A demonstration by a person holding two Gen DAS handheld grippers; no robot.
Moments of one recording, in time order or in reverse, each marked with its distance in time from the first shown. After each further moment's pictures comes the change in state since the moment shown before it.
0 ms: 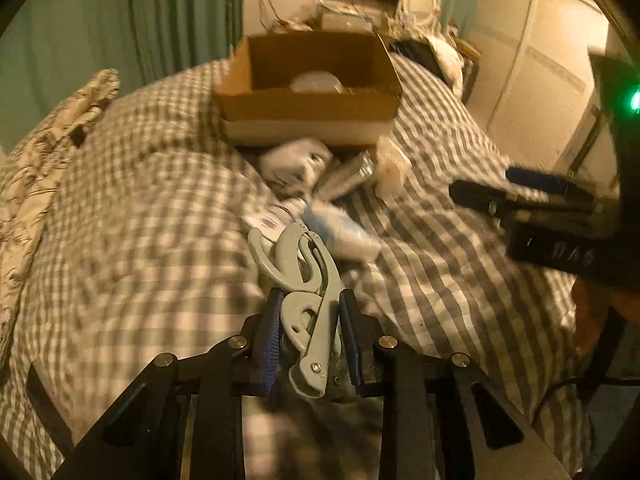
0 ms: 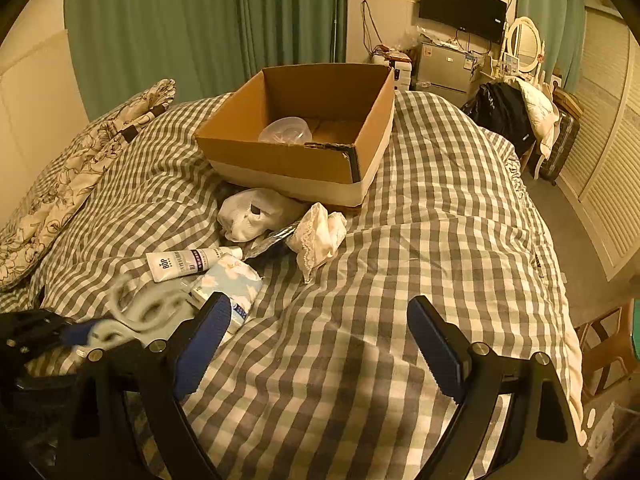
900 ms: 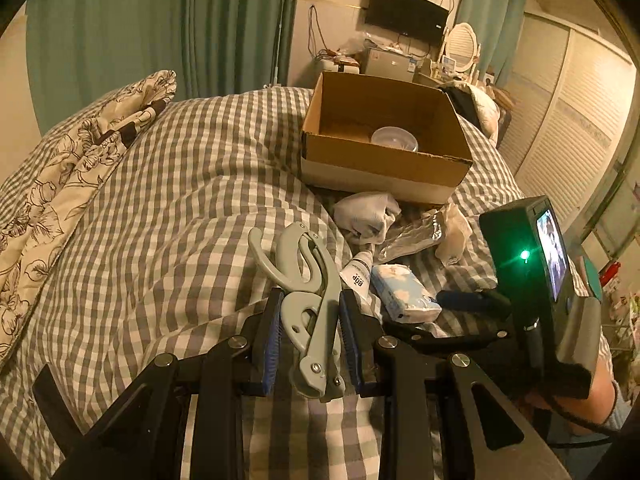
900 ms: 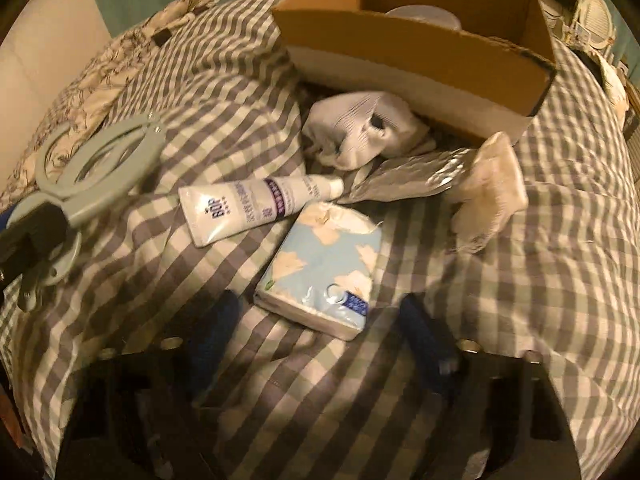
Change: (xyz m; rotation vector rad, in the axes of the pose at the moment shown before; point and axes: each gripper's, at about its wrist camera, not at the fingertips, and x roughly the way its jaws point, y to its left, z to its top) left arm -0.003 0.063 0.016 -0.127 -0.100 0.047; right arm 0.102 0.079 -0.009 -0.111 0.295 0.146
